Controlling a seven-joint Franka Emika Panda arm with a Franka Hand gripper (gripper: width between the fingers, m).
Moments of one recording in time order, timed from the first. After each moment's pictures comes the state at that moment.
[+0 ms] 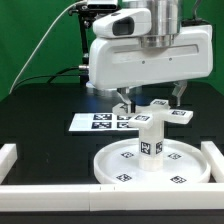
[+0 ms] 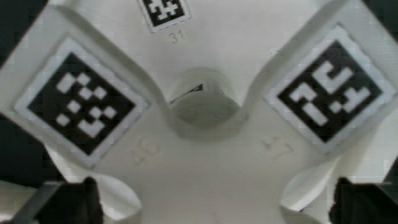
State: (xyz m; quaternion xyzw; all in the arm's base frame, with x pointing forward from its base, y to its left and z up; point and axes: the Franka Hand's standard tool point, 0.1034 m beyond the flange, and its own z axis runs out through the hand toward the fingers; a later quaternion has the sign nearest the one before) arm 0.561 0.036 0.104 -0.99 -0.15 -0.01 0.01
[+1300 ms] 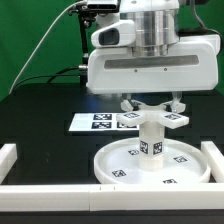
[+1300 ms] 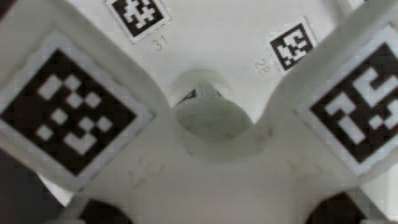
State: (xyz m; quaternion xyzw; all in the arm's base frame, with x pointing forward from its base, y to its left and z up) arm 0.564 0.038 0.095 -0.99 0.14 -0.01 0.03
